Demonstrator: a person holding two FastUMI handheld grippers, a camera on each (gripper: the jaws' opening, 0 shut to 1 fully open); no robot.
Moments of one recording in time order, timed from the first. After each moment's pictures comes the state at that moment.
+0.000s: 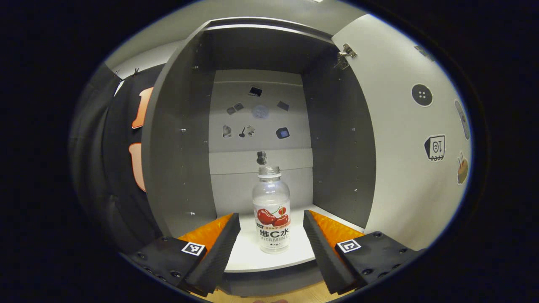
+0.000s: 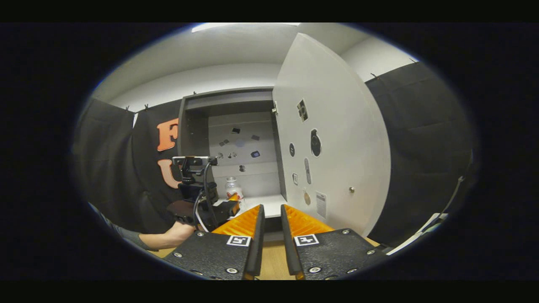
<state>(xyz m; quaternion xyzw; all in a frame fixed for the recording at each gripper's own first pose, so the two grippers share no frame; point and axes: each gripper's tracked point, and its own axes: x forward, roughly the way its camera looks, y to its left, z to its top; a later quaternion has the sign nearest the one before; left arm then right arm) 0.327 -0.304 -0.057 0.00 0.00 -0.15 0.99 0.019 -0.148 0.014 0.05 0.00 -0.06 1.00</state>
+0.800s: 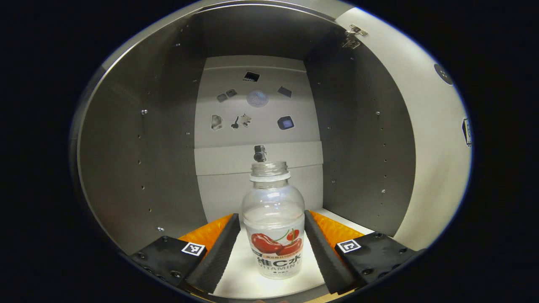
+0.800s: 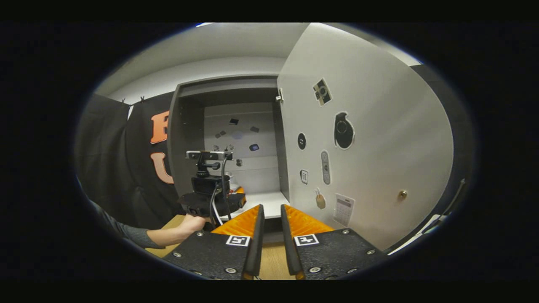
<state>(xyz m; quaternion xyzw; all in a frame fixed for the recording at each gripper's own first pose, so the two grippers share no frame) 0.409 -0.327 -0.075 0.01 0.00 -0.15 0.99 0.068 -0.139 -0.003 0.04 0.03 -0.07 1.00</state>
